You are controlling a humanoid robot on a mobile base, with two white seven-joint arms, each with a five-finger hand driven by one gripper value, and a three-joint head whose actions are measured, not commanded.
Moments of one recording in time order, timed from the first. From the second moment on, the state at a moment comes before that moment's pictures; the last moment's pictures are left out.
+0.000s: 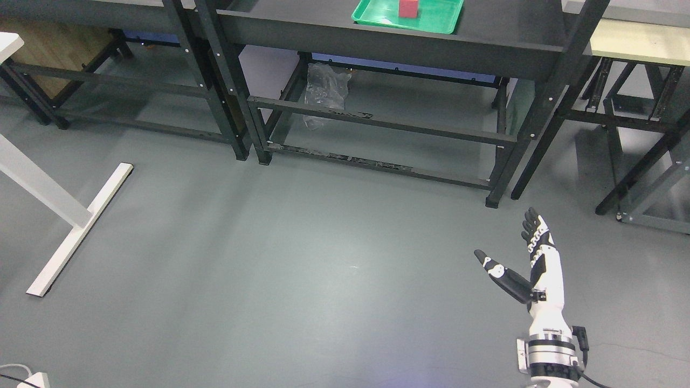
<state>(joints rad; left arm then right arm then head) 0.00 0.00 0.04 0.00 0.00 -0.11 -0.08 0.26 0.00 0.12 -1.69 0.11 -0.18 -0.20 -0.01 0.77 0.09</state>
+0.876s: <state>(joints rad) 0.00 0.00 0.04 0.00 0.00 -0.11 -0.08 0.21 0.00 0.10 -1.70 0.40 -0.04 -0.45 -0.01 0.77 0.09</state>
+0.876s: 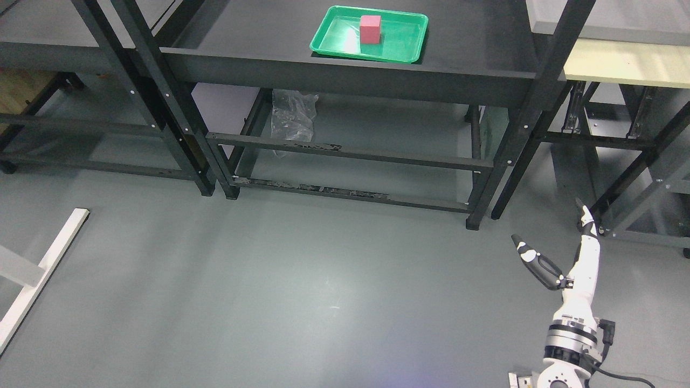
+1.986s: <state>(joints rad) 0.00 0.00 0.04 0.00 0.00 -0.11 -0.08 0.16 0.00 0.15 -1.72 0.94 -0.07 -0.47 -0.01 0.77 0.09</state>
